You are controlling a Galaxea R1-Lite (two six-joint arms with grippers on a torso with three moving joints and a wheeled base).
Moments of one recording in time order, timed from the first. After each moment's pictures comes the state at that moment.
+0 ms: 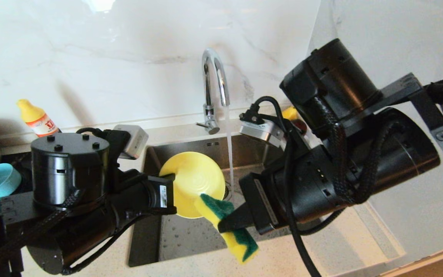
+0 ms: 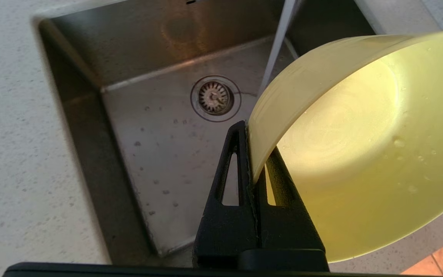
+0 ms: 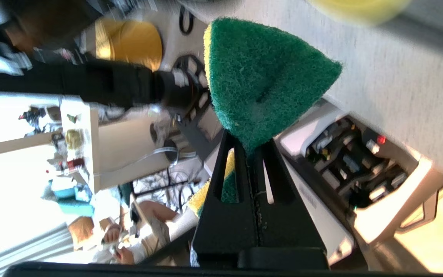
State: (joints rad) left arm -0.69 1.48 -0.69 -0.47 0.35 -0.17; right arm 0.93 1.78 -1.69 0.64 0.40 0.55
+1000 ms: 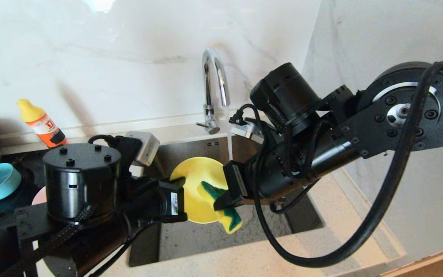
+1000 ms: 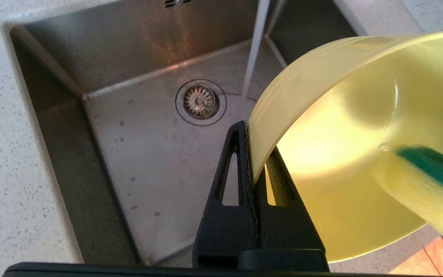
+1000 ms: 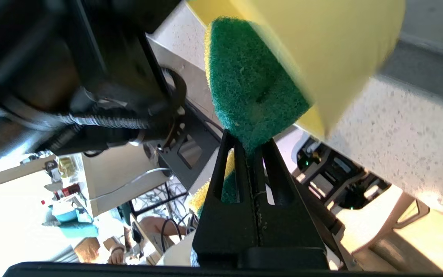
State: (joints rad) left arm -0.74 1.51 -0.65 -0.58 0.36 -0.16; right arm 0.86 1.93 -1.83 0.68 0.38 0.56
